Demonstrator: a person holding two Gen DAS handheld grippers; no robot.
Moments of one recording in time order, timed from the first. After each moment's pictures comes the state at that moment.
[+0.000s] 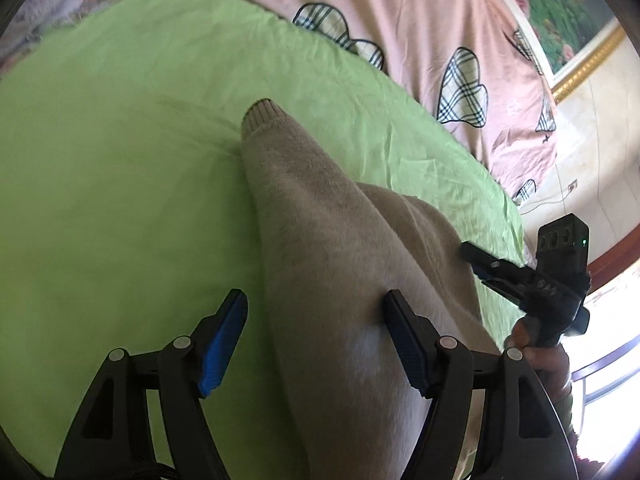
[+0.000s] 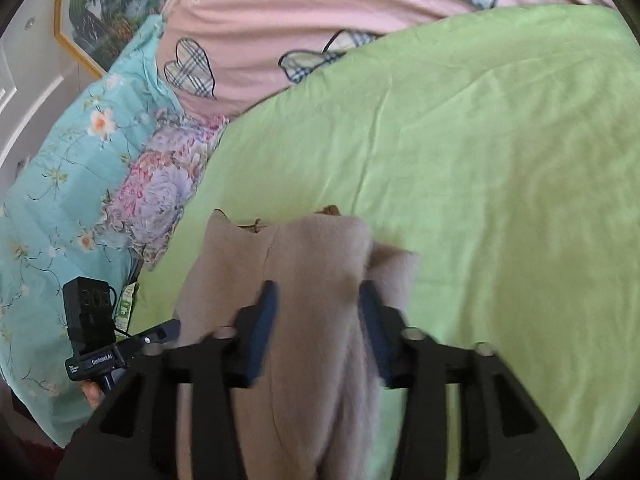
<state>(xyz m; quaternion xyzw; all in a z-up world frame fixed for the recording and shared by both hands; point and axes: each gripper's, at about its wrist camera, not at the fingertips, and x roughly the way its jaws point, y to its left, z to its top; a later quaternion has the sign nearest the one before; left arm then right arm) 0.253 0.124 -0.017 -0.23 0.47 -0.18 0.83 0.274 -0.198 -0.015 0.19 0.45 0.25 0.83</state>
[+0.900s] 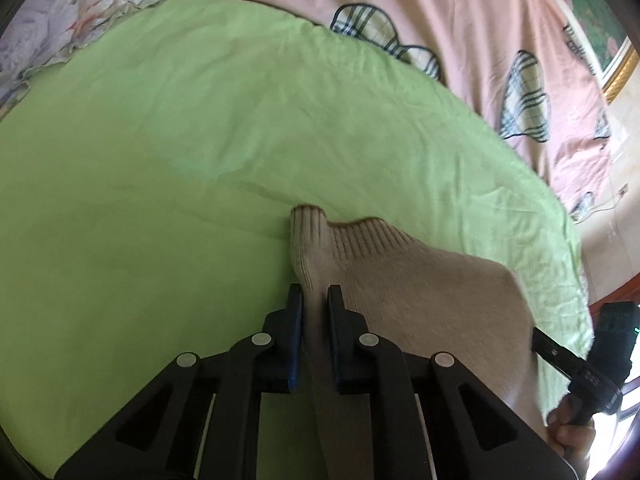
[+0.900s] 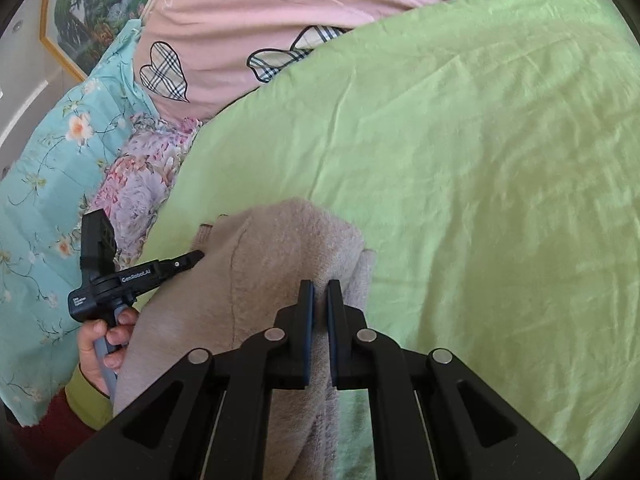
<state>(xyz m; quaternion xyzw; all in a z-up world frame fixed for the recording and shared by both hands) 0.319 0.120 -0.024 -0.18 0.47 -0.10 0.86 0.268 -0.232 -0.035 0.22 0.44 0.22 0.85</state>
